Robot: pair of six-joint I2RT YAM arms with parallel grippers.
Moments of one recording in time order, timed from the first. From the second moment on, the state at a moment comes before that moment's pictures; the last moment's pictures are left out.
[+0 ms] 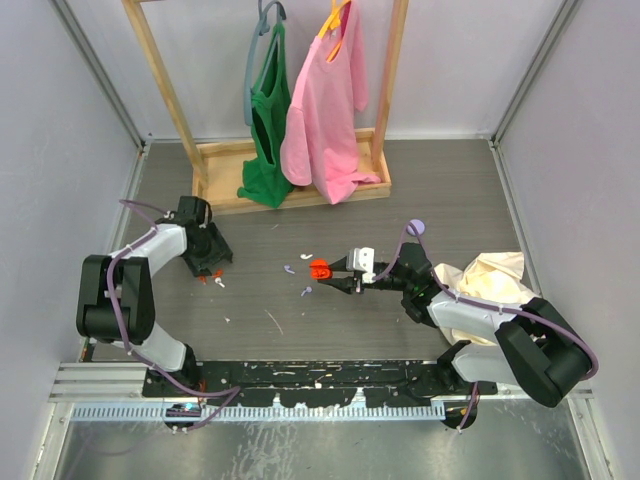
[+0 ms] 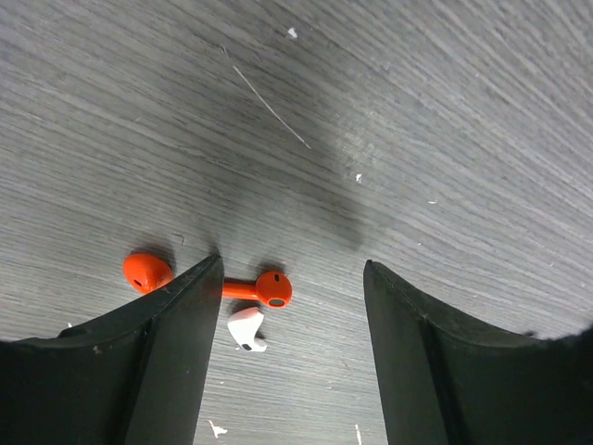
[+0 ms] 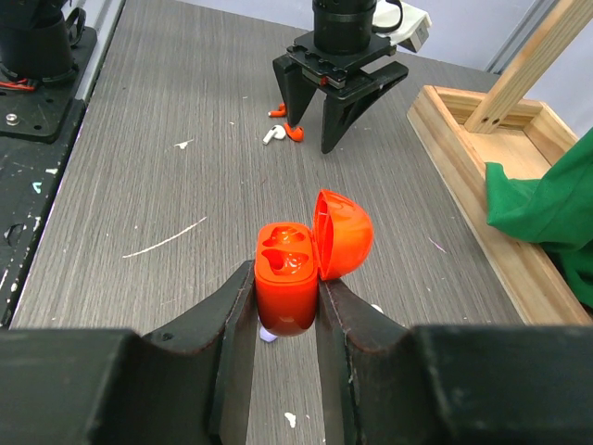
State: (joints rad) left arm -0.07 1.57 0.89 -0.53 -0.02 -0.65; right arm 0.64 1.23 0.36 0.84 -0.80 -0.33
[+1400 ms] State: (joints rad) left arm -0.11 1.62 0.98 -0.65 -0.07 -0.59; right arm 0.64 1.23 0.36 0.83 -0.81 -0.33
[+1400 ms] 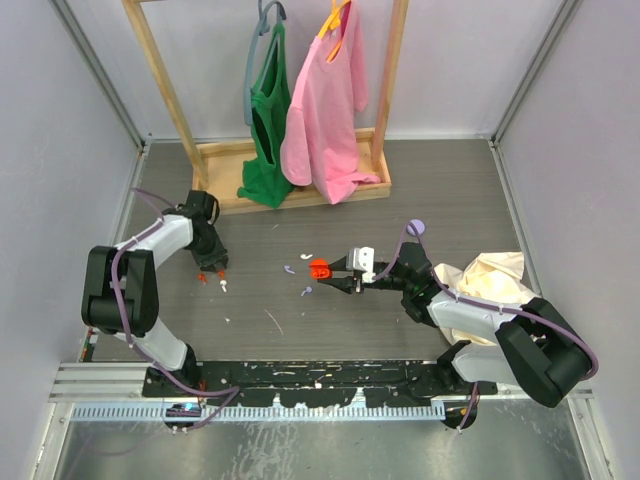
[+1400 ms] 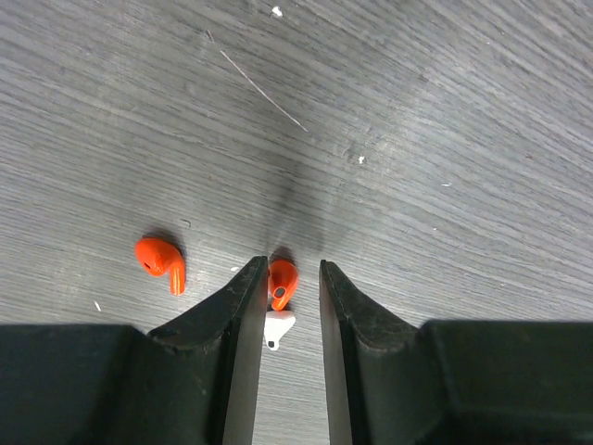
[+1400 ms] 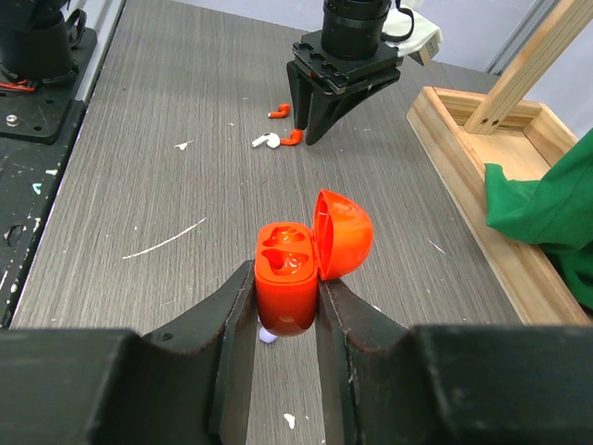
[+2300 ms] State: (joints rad) left arm -0.13 1.68 1.01 -0.70 -0.07 -0.55; right arm 0.64 1.23 0.37 0.83 -0.81 -0.34
